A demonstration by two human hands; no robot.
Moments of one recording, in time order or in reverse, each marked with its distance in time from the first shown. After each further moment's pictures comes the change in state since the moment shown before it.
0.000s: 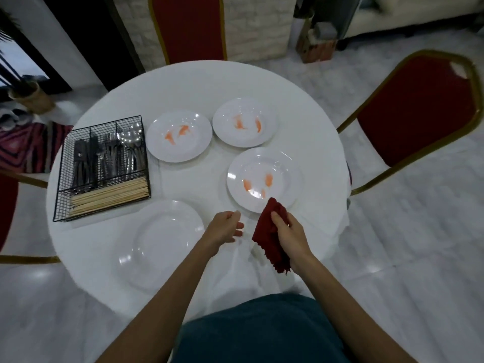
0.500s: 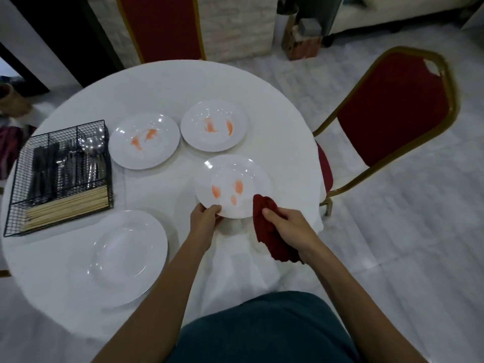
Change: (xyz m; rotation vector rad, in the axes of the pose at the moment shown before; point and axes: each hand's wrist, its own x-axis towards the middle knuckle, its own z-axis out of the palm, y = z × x) left_hand 0.046 0.044 0.071 -0.587 0.214 -0.016; right_hand 0.022 -0.061 -0.103 -0.246 -0.106 -0.031
